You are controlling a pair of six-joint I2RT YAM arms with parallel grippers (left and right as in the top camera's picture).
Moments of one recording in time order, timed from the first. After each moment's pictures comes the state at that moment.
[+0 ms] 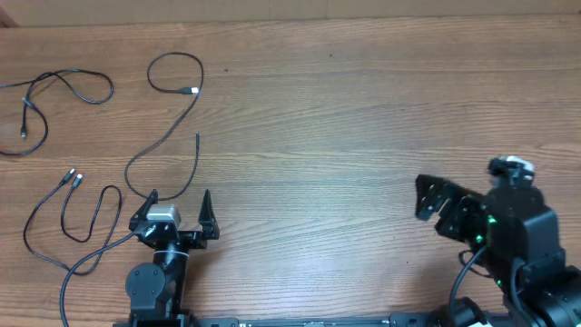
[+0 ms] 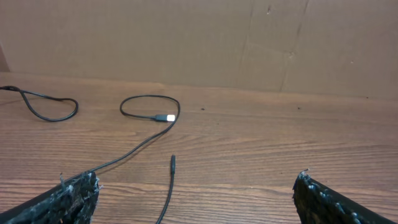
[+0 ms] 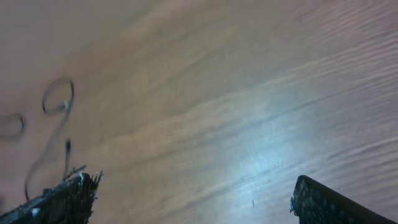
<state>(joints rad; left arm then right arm) 0.01 0.01 0.01 -0.08 0.06 -0.10 0.34 0.72 1.12 -1.12 0.17 0.67</state>
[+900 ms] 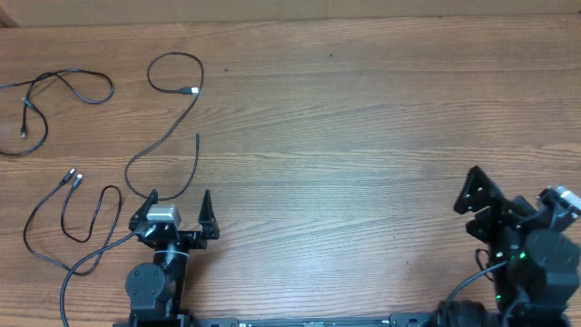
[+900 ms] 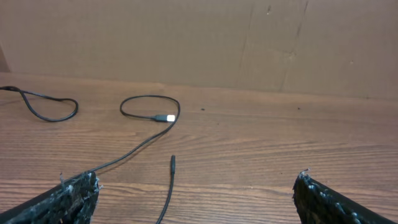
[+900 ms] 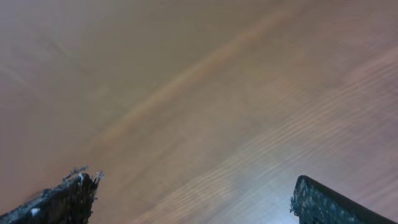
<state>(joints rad) 0.01 0.01 0.01 -0.07 0.06 -0.10 -0.04 0.37 0.70 -0.69 0.13 0.57</state>
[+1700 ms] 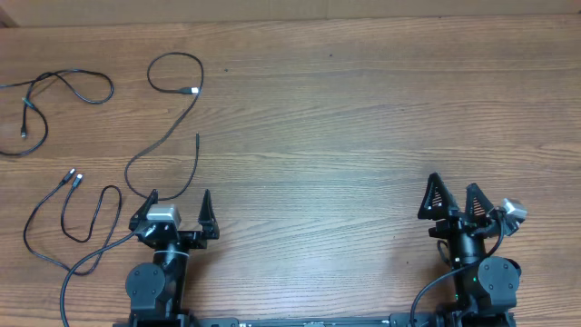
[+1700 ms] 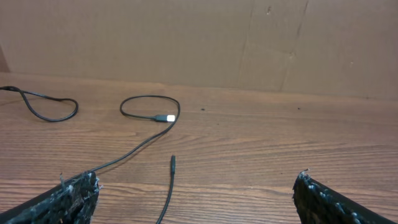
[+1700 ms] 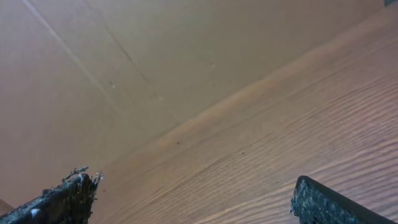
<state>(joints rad) 0.01 0.01 0.01 -0.07 0.06 -0.10 0.05 0.02 0.10 -0.12 0.05 0.57</state>
